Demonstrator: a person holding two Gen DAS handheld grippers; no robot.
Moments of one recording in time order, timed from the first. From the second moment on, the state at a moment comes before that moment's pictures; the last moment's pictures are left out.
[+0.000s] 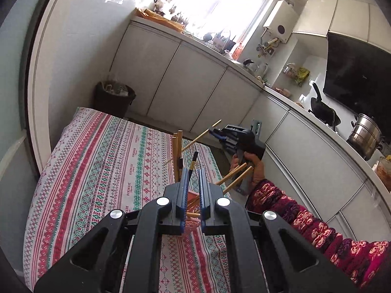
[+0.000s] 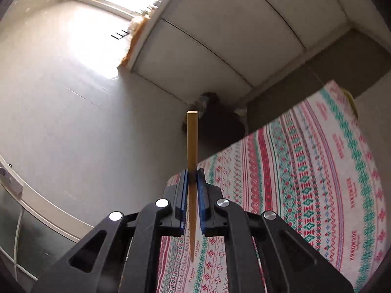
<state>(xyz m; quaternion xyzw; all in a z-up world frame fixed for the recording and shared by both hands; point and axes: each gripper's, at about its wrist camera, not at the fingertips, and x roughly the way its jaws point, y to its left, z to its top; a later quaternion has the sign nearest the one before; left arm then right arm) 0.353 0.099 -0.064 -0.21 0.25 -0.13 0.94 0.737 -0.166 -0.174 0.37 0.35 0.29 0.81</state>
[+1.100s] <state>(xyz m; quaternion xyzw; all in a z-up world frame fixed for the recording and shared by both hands) 0.286 0.141 0.038 -0.29 0.11 -0.12 0.94 0.448 -0.118 0.002 0.13 0.19 0.19 0.95</state>
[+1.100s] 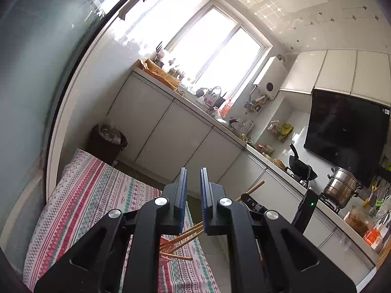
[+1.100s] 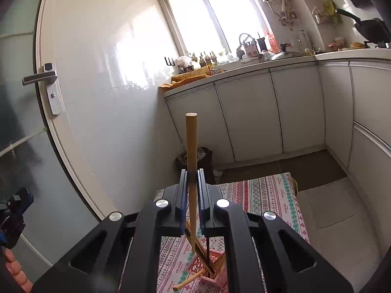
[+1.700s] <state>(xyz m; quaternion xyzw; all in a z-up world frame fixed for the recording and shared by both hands) 0.287 0.156 0.028 -0.31 0.14 -0.11 0.93 0.407 -0.093 -0.038 0.07 0.16 0.12 0.98</state>
